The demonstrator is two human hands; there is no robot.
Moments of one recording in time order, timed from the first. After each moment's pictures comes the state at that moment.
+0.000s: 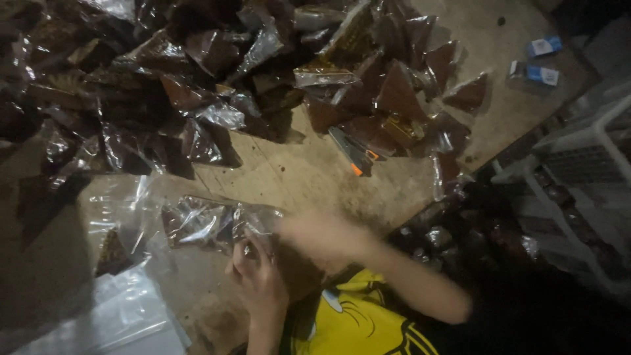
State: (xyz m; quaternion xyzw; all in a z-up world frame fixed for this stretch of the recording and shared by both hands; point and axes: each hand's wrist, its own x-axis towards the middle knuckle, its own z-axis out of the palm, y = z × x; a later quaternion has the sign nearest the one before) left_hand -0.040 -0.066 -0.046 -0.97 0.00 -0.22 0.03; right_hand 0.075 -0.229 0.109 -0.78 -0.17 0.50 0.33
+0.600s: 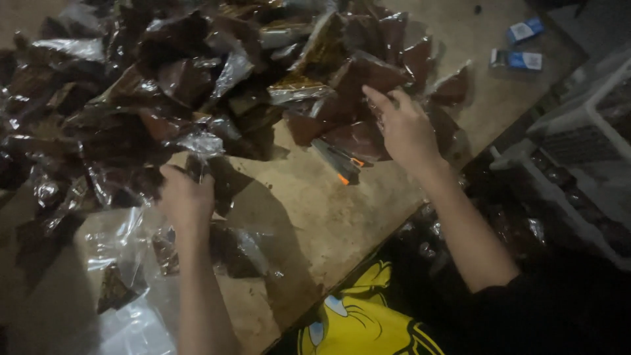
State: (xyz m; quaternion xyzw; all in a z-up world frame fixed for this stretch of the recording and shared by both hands) left_hand 0.186 -0.027 0.009 -0.98 -0.18 0.00 -0.13; right_hand 0.148 -0.423 0.020 -0.99 -0.01 -0.14 0.06
